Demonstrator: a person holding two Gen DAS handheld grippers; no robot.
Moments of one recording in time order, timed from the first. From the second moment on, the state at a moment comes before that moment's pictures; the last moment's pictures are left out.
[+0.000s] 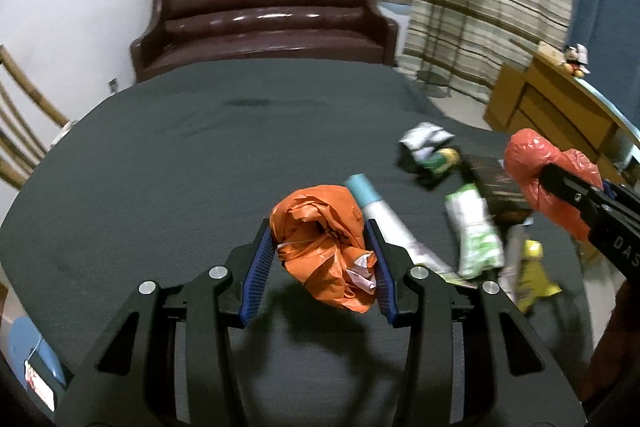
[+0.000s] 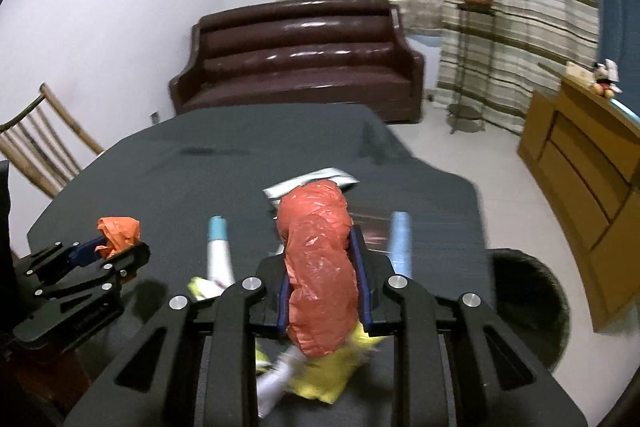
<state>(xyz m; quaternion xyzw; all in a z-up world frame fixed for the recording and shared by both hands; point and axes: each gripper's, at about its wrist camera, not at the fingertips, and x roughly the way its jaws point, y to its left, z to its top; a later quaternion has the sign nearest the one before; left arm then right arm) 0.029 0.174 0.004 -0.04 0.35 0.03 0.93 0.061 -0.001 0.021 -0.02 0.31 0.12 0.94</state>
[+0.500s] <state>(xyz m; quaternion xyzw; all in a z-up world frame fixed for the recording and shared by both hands) 0.051 0.038 0.017 0.00 0.33 -0.08 0.94 0.058 -0.127 0.013 0.01 0.30 -0.02 0.95</state>
